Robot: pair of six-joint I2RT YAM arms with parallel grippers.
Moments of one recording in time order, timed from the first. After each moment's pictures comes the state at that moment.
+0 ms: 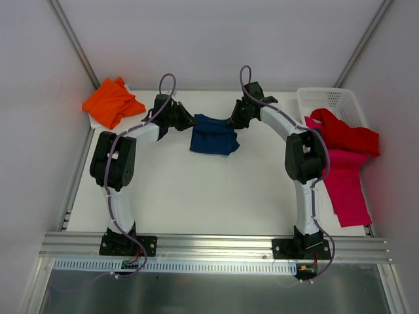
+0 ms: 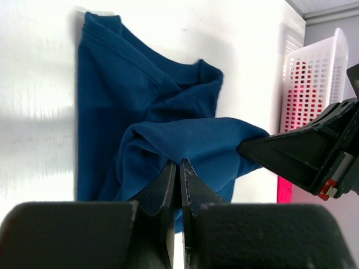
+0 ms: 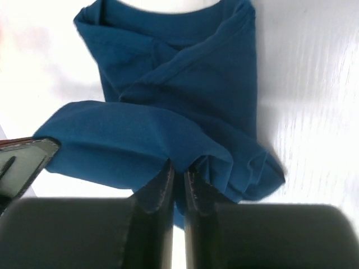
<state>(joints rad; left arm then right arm) -0.27 1.93 1.28 0.11 0.35 -0.82 0.39 2.16 1.83 -0.61 -0.21 0.70</state>
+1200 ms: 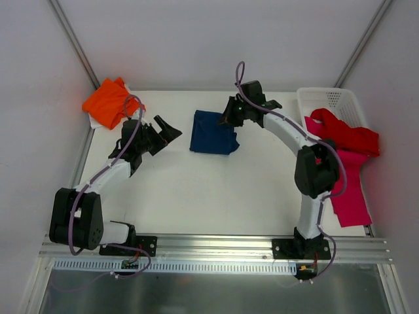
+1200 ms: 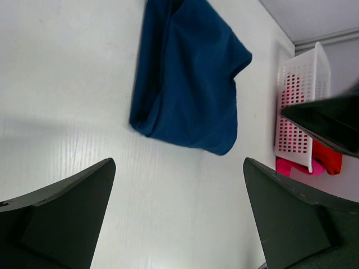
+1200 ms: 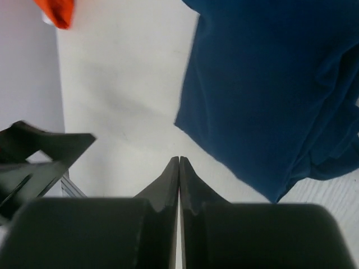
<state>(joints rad) -0.17 1.35 0.75 0.15 0.28 -0.83 0.45 1.90 1.66 -0.47 -0.35 0.63</state>
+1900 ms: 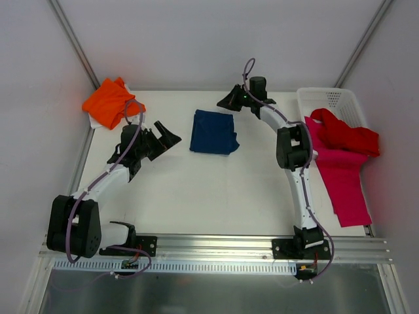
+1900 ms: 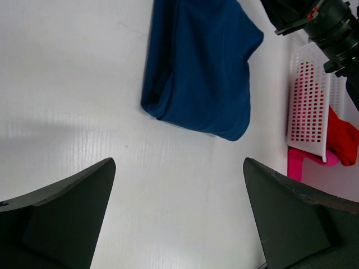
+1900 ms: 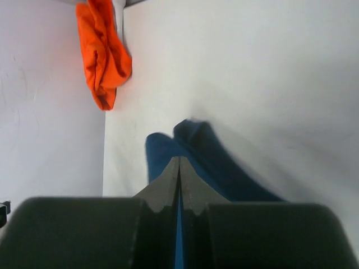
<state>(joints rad) -0.18 1.25 0.67 0.10 0.28 -0.80 0.30 2.56 2.16 -0.09 -0.66 0.81</state>
